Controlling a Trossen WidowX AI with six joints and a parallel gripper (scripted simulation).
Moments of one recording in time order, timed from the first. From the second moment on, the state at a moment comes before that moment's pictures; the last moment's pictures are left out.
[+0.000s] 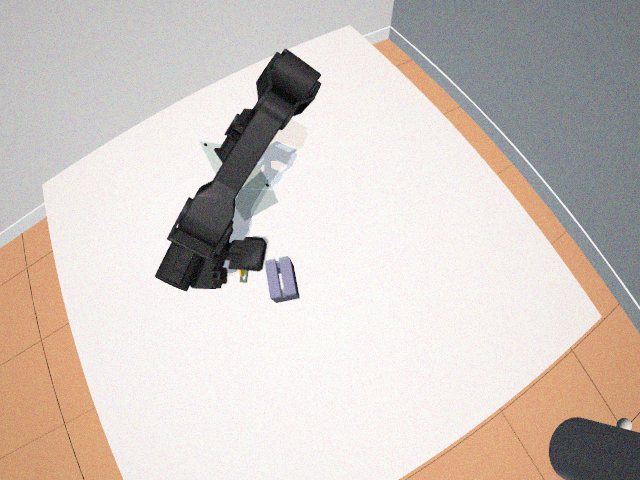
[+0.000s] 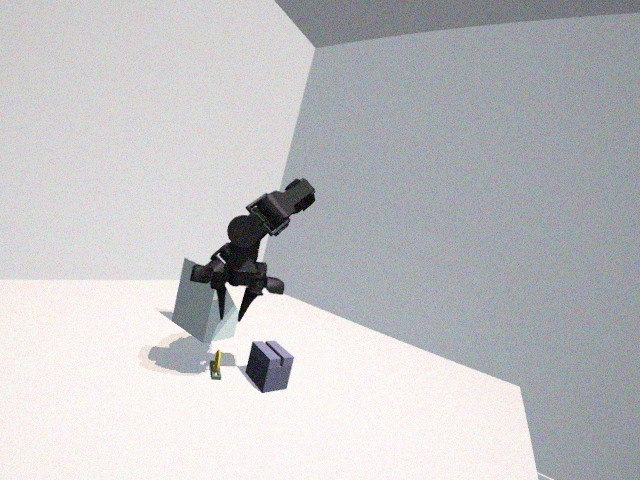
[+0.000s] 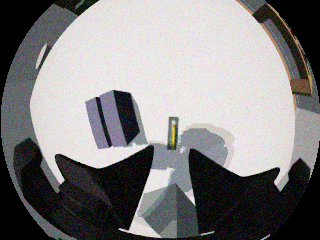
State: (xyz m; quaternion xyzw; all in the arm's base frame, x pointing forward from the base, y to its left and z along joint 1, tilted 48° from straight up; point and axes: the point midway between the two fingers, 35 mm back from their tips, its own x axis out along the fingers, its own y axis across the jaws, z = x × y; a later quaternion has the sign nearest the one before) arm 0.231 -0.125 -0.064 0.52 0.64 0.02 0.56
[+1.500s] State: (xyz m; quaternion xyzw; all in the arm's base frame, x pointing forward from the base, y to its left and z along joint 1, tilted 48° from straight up) arm 0.228 -0.053 -0.121 0.50 0.66 0.05 0.55
